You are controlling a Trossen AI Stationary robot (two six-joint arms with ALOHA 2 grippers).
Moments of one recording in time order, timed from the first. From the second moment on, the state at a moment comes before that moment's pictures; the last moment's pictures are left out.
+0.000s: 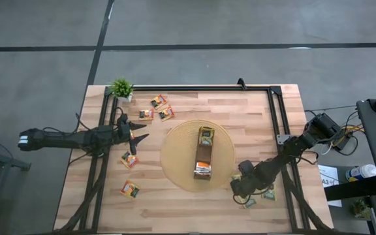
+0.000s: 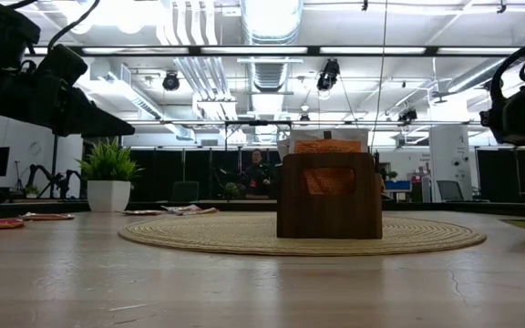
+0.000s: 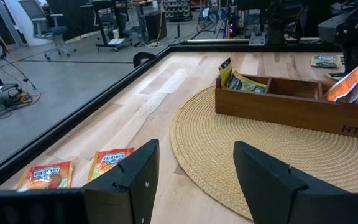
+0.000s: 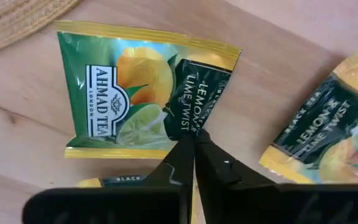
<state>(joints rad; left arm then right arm) 0.03 0.32 0.01 0.07 -0.34 0.03 0.62 1.64 0.83 -0.72 -0.01 1.84</state>
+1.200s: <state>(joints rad) 0.03 0.32 0.01 0.07 -0.34 0.03 0.40 1.59 1.19 -1.22 0.45 0.96</state>
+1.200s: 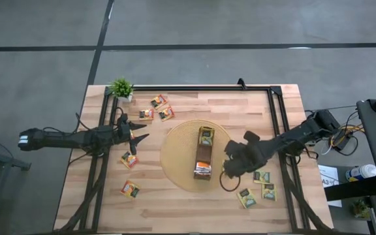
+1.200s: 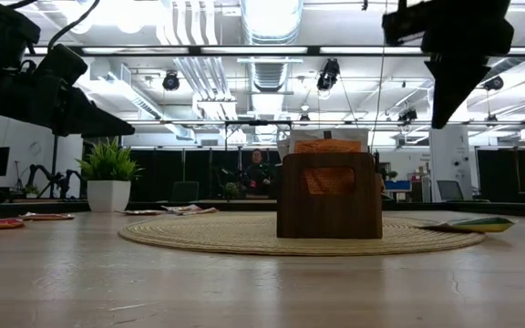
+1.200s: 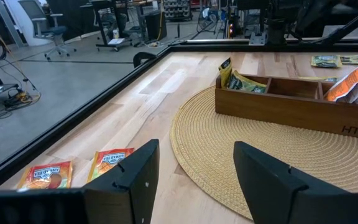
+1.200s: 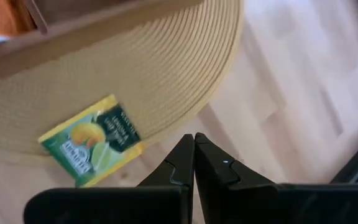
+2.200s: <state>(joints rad) 0.03 0.32 0.01 0.07 -0.34 0.03 0.42 1.59 0.89 -0.68 0.08 0.77</state>
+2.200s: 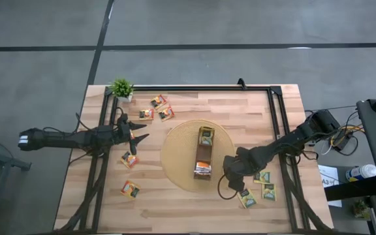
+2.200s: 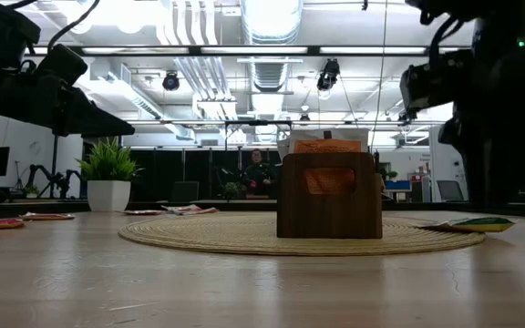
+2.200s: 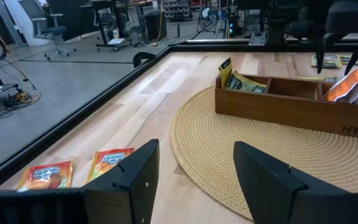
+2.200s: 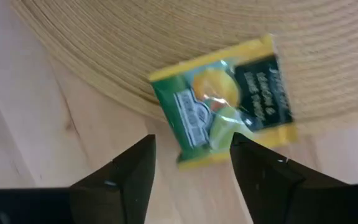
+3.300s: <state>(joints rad) 0.03 0.32 0.01 0.07 -0.34 0.03 0.39 1.66 1.16 -0.88 0.43 0.76</state>
